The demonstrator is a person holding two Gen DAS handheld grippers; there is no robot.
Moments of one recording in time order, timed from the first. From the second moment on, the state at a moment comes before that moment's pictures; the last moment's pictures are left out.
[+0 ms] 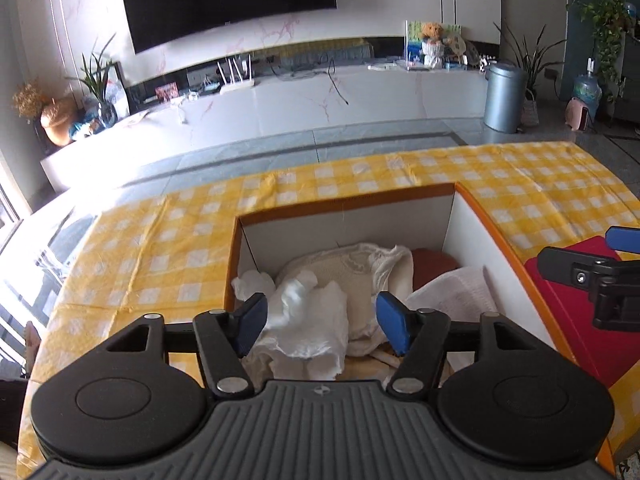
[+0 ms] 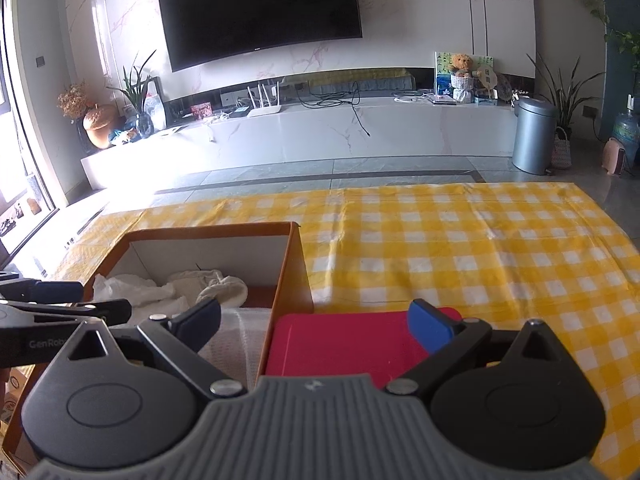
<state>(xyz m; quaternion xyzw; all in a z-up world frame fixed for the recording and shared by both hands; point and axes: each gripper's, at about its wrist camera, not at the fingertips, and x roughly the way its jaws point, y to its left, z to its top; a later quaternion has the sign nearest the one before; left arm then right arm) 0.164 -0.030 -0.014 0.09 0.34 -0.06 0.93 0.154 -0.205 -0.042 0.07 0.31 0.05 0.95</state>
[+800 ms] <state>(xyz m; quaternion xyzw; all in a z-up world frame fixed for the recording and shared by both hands) 0.088 -0.042 0.023 0.01 0.15 -0.03 0.99 0.066 -0.203 -0.018 0.05 0.20 0.00 0.98</state>
